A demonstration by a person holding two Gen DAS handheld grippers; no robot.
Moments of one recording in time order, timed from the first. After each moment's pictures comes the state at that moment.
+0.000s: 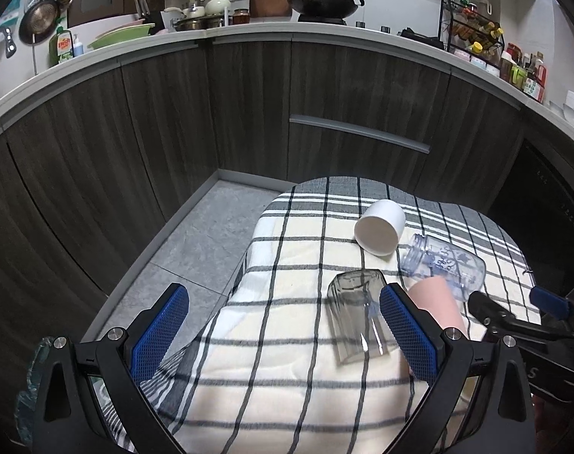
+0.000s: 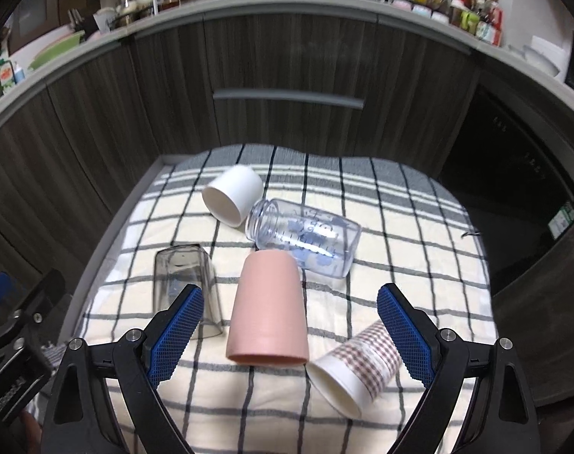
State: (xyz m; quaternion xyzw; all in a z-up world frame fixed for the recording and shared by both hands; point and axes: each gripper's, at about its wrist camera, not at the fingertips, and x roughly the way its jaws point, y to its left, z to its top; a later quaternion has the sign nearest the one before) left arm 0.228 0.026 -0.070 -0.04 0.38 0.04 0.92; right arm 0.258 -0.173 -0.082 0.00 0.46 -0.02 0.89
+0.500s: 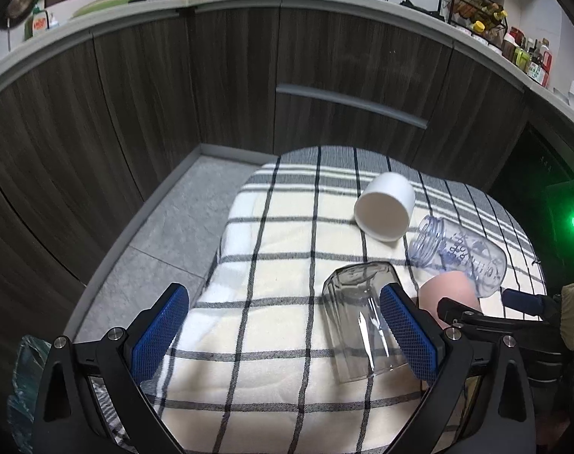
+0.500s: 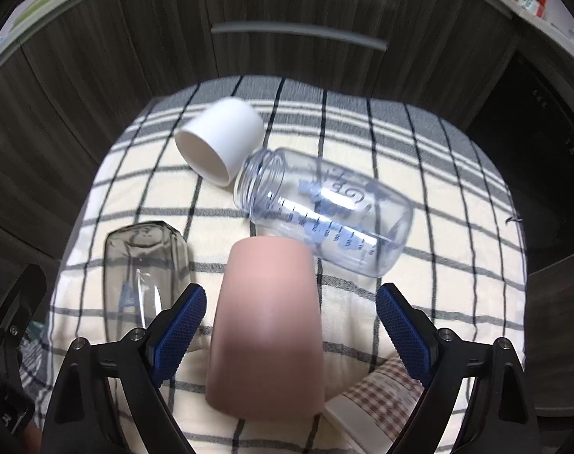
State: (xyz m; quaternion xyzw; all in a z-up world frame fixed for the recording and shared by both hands) left arm 0.274 0.023 -0.118 -0.05 0.43 0.02 0.90; right arm 0.323 -0.168 -0.149 -0.01 0.56 -0.01 0.83
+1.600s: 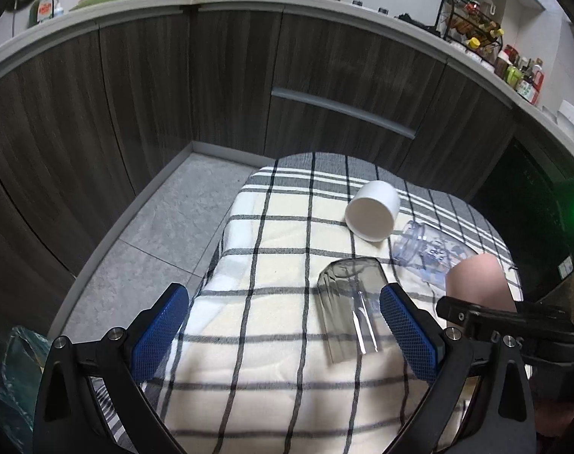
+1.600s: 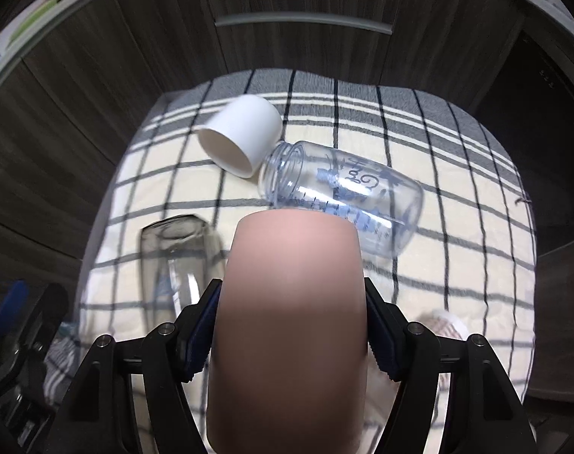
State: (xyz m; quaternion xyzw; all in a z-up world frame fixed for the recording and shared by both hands) left arm 0.244 0.040 -0.093 -0.08 0.42 -0.01 0.91; right arm 0.295 -0.167 -0.114 0.04 0.57 0.02 0.82
